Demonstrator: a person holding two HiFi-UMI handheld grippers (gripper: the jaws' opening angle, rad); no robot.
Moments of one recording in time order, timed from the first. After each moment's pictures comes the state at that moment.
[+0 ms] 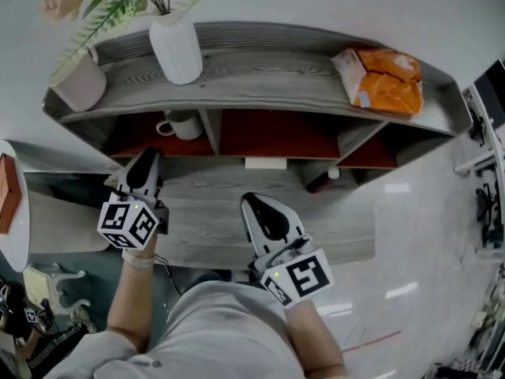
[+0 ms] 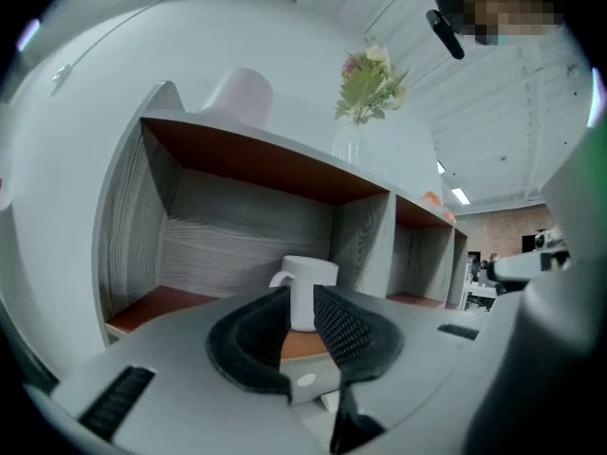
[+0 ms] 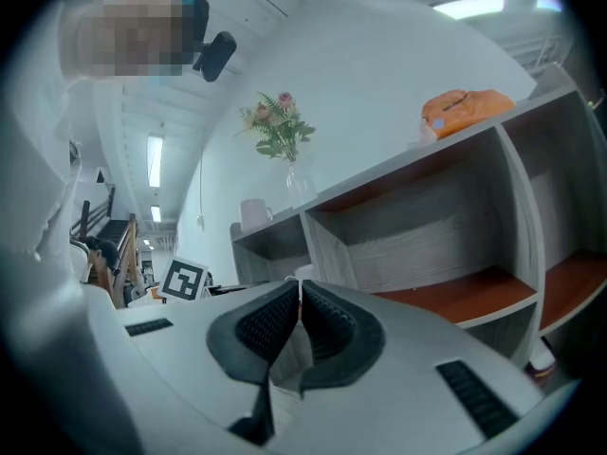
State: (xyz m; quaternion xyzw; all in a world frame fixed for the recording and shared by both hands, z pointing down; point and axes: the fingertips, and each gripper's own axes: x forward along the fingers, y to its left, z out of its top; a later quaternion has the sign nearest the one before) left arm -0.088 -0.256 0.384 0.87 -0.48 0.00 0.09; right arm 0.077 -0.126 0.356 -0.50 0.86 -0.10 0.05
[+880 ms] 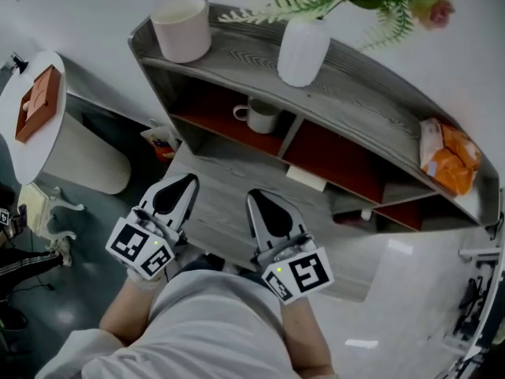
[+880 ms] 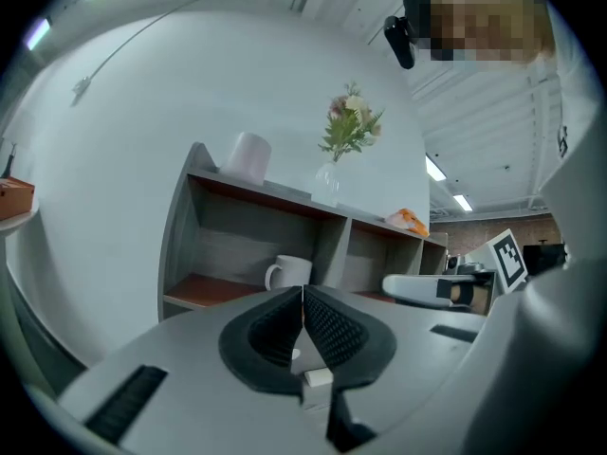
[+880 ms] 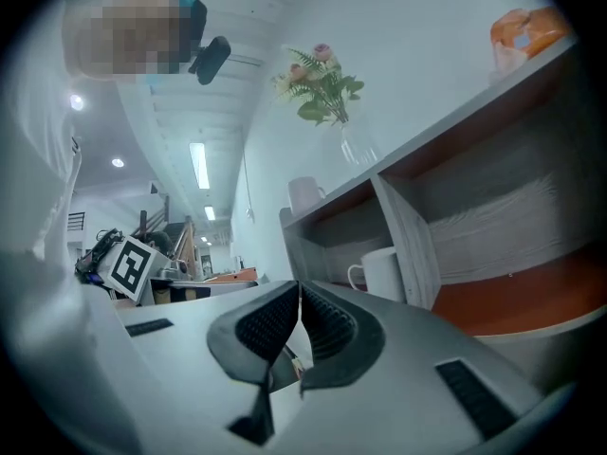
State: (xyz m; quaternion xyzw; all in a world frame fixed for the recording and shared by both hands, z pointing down) left arm -0.121 -0.144 0.362 0.86 -0.49 -0.01 0.11; right arm -0.017 -0.138 0.359 -0.34 0.93 -0.11 0.03
